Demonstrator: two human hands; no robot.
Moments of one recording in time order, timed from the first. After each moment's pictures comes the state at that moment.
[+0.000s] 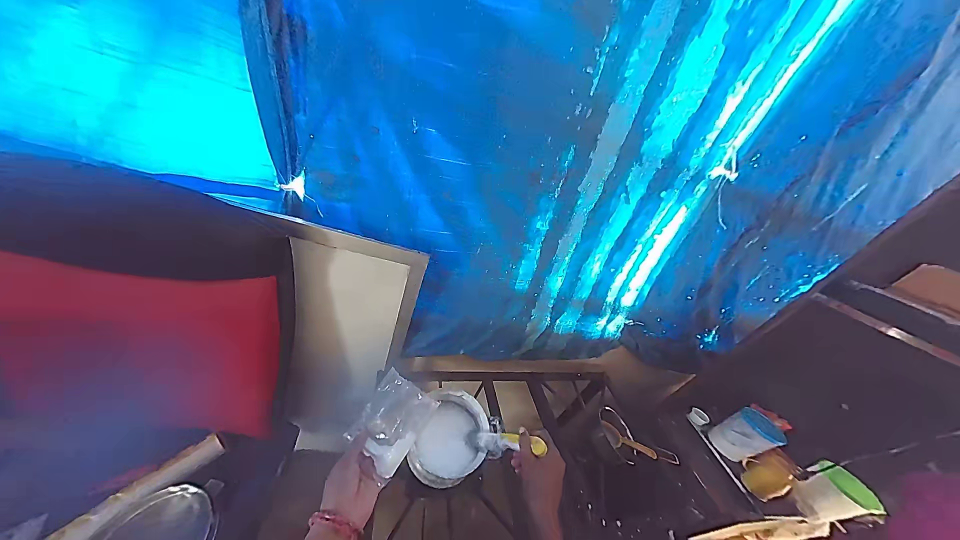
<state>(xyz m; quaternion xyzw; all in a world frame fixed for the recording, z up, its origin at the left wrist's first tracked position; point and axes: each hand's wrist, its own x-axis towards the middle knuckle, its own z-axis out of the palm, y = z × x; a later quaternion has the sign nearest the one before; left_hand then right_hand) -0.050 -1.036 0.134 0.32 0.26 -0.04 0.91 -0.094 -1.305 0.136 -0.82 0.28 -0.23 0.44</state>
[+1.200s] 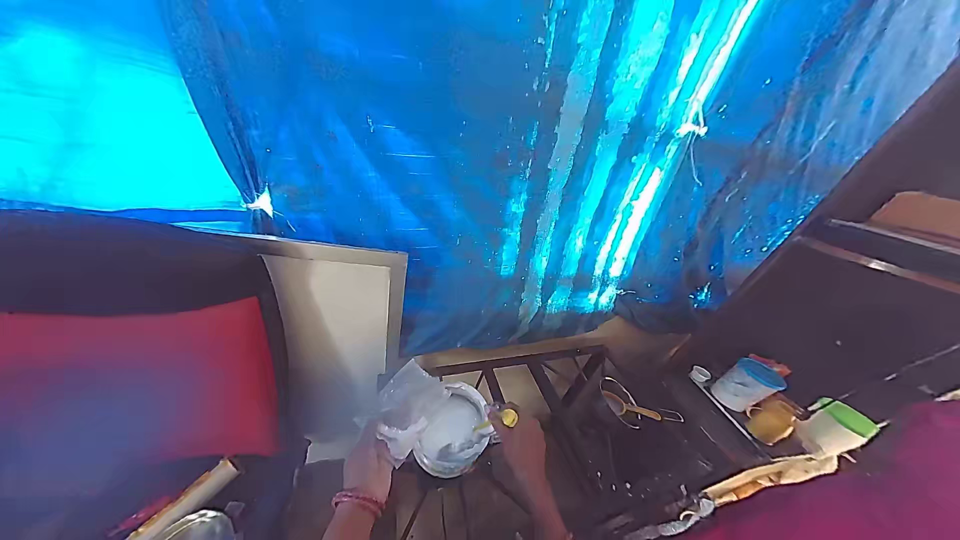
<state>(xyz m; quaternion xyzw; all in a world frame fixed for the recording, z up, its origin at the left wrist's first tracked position) -0.038 -1.056 0.143 0.44 0.22 -0.01 0.87 -0.085 -1.282 0.171 -0.90 0.23 -0.12 0.35</state>
